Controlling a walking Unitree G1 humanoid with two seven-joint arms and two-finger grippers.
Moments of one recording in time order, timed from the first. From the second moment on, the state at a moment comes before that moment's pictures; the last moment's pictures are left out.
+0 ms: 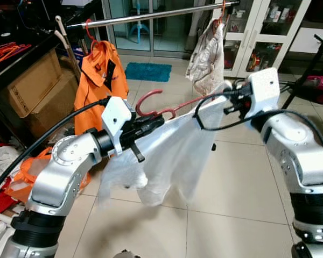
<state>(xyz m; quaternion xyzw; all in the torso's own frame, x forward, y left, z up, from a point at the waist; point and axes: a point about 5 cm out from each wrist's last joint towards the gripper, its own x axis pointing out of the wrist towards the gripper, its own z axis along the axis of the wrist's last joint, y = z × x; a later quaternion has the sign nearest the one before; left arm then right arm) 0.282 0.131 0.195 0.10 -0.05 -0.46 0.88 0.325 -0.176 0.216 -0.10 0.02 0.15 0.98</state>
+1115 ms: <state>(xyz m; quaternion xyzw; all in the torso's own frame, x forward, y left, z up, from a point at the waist) 0.291 0.136 0.253 -0.02 -0.18 -0.43 0.89 0.320 -0.174 0.198 -0.08 0.05 0.16 0.98</state>
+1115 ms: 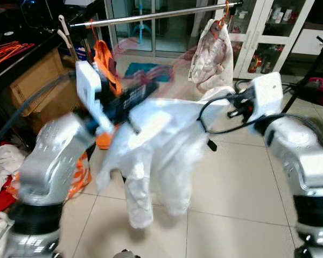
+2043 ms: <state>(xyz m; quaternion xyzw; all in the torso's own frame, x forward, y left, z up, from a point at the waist) 0.365 0.118 0.269 -0.12 -0.24 -0.24 0.93 0.281 -0.108 0.155 -0.03 0.12 0.24 0.96</state>
